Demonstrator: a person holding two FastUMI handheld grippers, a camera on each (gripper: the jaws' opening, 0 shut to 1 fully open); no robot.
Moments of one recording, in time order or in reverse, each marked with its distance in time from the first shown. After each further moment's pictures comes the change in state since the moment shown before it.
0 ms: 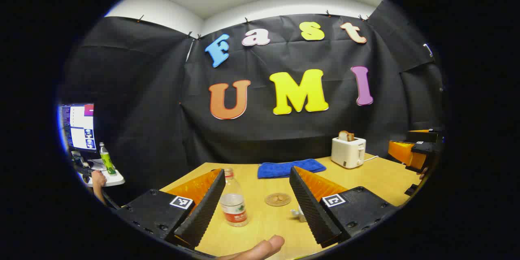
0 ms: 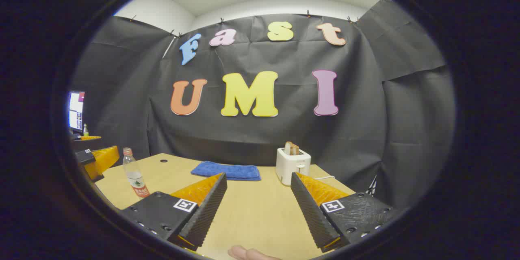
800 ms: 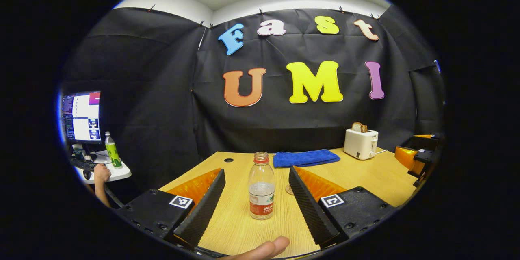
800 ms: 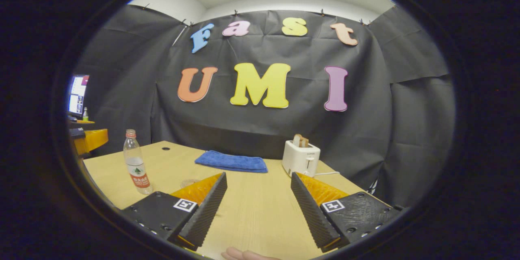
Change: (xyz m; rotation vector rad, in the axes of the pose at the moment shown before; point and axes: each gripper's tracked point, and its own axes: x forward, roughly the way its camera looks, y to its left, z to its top) left arm 0.002 0.038 -0.025 -0.019 0.065 0.000; right arm 0.014 0.031 -0.042 -0.069 0.050 -0.005
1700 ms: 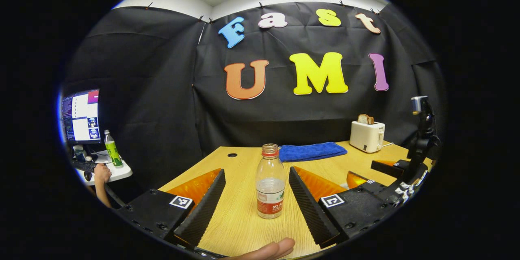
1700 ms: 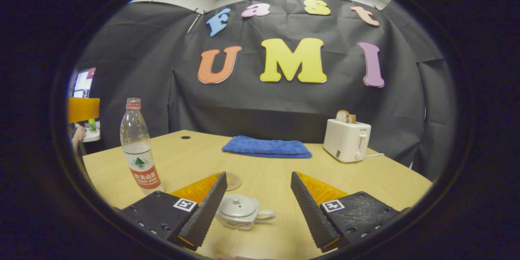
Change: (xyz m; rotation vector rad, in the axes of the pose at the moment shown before) left arm 0.019 0.013 -0.021 0.009 0.057 0.018; right arm 0.092 0.129 -0.085 0.032 0.098 0.160
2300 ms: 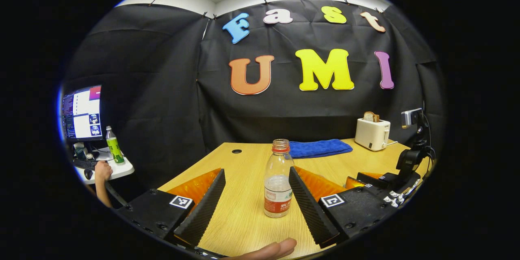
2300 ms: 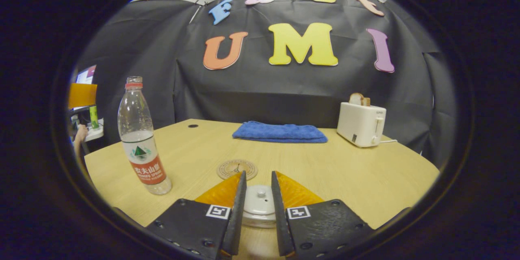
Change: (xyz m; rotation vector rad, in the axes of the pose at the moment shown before) left arm 0.007 0.017 -0.007 -0.013 0.021 0.035; right arm 0.016 0.024 -0.028 0.026 0.086 0.037
